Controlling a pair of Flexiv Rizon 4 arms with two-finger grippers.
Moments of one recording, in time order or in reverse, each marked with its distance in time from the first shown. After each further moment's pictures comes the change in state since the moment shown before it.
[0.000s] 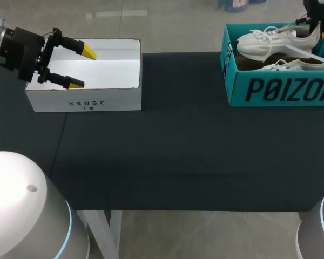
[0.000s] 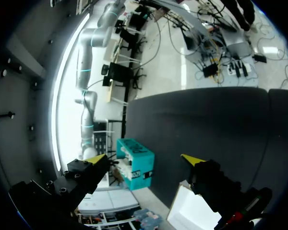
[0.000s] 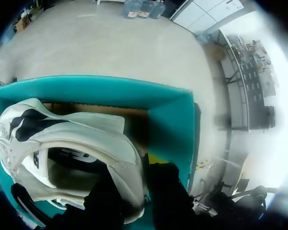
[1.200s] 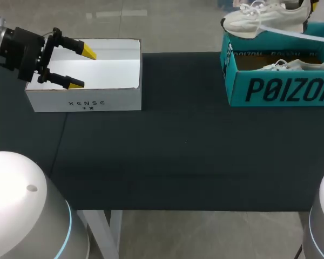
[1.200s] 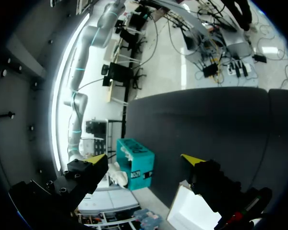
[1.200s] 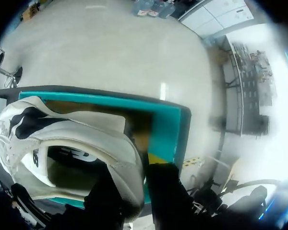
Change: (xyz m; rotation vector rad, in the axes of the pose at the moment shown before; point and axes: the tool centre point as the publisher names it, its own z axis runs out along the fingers) left arm 0.000 0.000 0.000 0.000 0.000 0.000; right arm 0.021 0.016 -0.115 0.070 -0.029 -0.062
